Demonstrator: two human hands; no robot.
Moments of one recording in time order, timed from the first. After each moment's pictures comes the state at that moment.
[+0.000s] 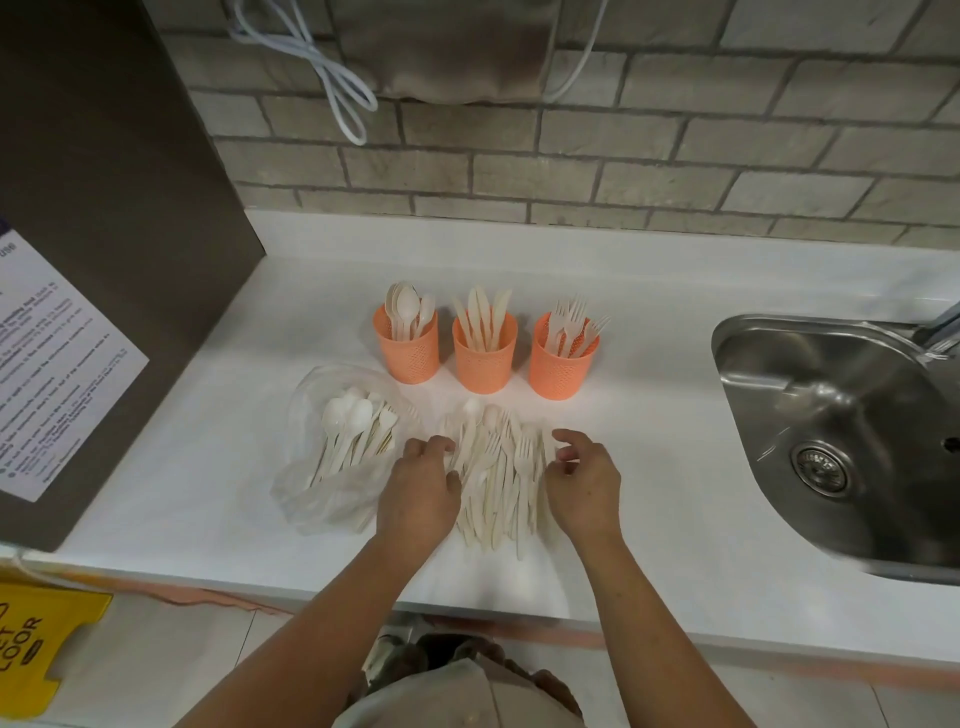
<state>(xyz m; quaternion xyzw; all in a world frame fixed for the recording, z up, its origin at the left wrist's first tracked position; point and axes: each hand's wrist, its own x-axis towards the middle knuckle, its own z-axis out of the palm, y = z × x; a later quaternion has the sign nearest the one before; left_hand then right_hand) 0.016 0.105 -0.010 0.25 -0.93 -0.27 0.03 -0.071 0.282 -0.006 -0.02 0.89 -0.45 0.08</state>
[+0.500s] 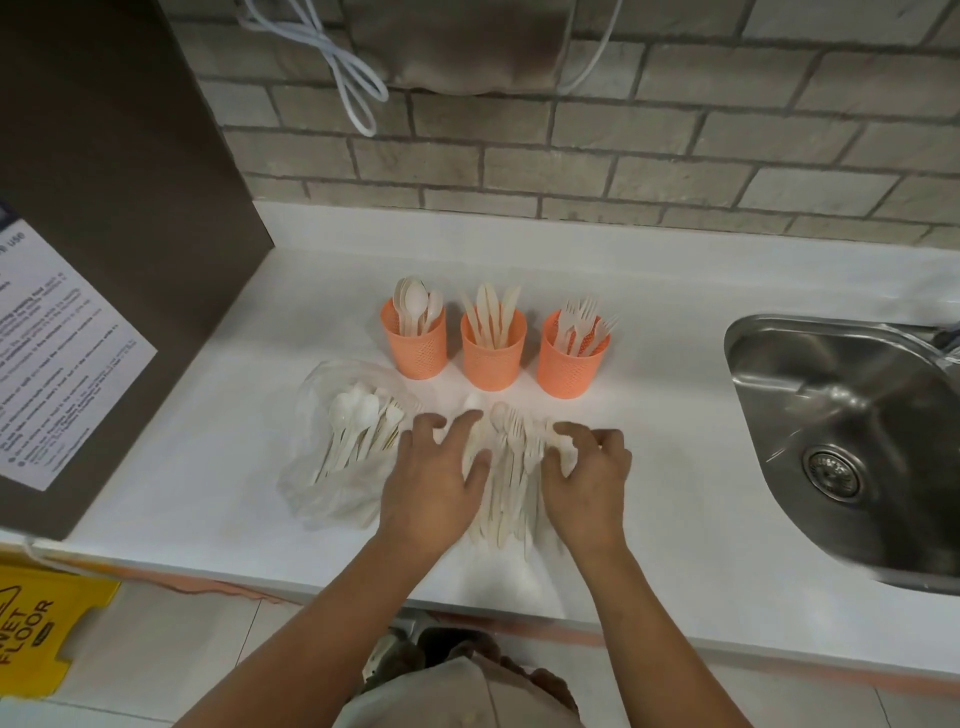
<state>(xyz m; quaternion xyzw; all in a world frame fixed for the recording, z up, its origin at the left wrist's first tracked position) 0.022 0.117 0.030 0.20 -0.95 -0.21 0.08 -0.060 0.274 0.003 -0.08 0.91 -0.41 -0.02</state>
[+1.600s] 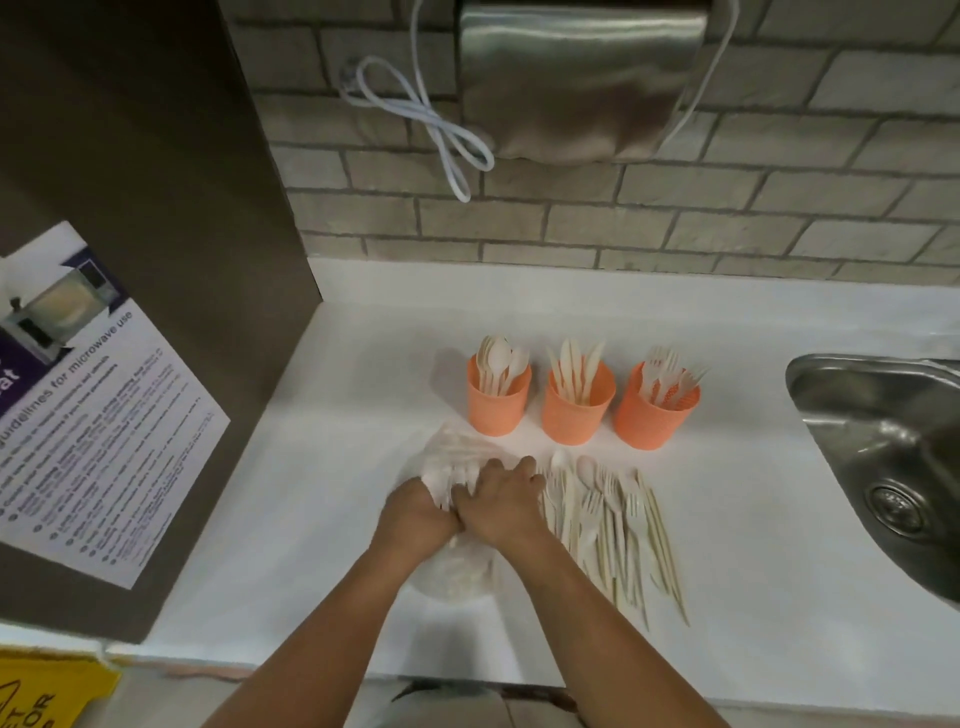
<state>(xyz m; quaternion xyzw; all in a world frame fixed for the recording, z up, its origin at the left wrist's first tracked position) 0.025 -0.055 0.002 0.33 -0.84 -0.42 -0.09 -0.036 0.053 0.010 -0.11 0.94 -0.20 0.25</state>
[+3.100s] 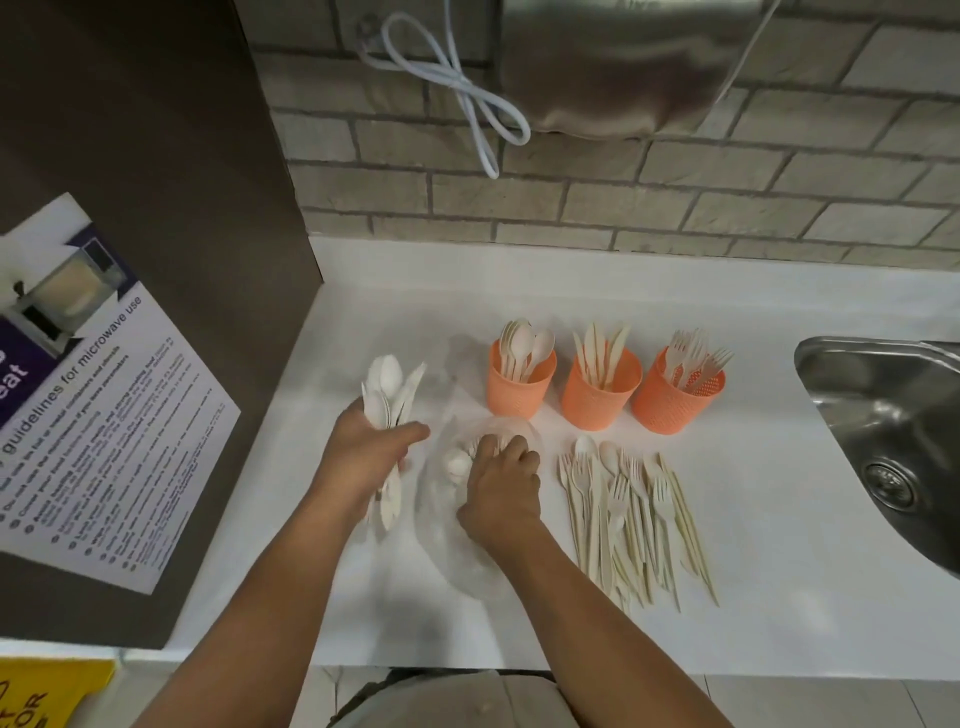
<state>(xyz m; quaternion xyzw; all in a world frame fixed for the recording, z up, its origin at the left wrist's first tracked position) 0.028 -0.142 0.060 0.33 -0.68 -0.65 0.06 -0.018 0.008 0.001 -0.15 0.97 -0.07 0.15</state>
